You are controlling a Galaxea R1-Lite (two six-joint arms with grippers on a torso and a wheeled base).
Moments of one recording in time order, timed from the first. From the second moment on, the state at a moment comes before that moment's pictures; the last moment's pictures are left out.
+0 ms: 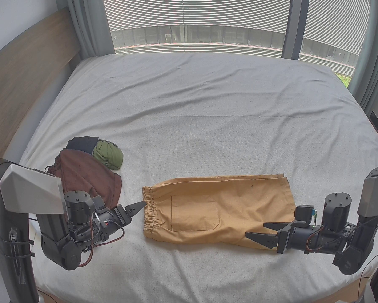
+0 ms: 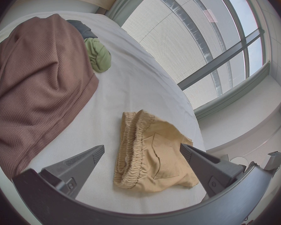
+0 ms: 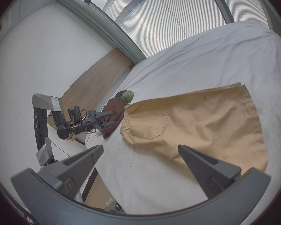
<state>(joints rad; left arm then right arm) -0.25 2.32 -0.38 -1.55 -0.24 -0.70 0.42 2.07 -0.13 -1.54 0.43 0.37</state>
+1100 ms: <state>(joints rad) -0.33 2.46 -0.46 -1.55 -0.26 -0.73 0.36 2.06 -0.13 -1.54 0.44 0.36</state>
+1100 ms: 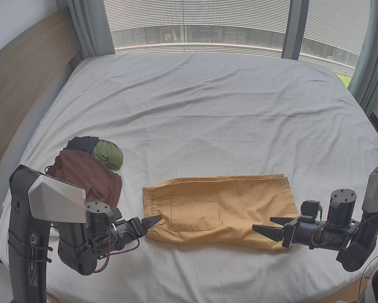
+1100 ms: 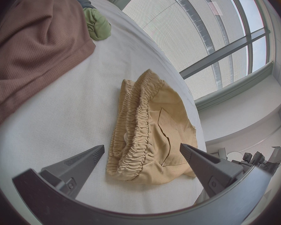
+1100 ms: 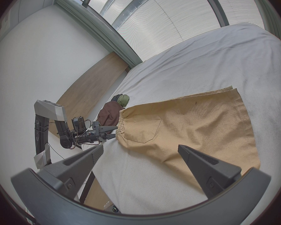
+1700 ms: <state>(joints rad) -0.39 2.57 -0.65 -1.55 -0.16 -0.76 0.36 2.05 -0.13 -1.54 0.44 0.37</state>
